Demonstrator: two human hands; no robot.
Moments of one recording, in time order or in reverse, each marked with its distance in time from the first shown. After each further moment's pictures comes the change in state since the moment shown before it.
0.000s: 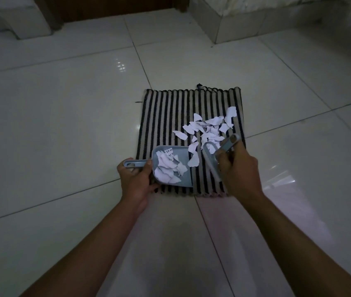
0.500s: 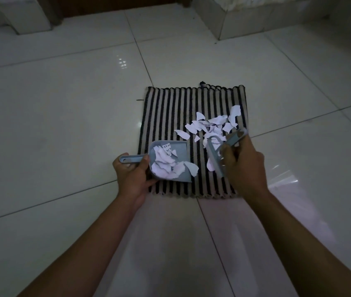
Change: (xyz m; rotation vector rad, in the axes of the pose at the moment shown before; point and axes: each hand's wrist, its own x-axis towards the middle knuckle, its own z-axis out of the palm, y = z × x) left_hand 0.013 0.010 -0.001 -0.045 0.011 -0.012; right_hand 0.015 0.000 0.000 0.018 0.025 0.005
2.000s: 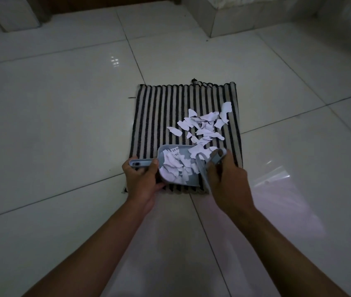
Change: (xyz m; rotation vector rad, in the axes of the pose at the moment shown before) left_hand -0.021 -0.027 0.018 0.049 -0.023 -0.034; right_hand -0.045 0.013 0.010 -0.053 -0.044 -0.123
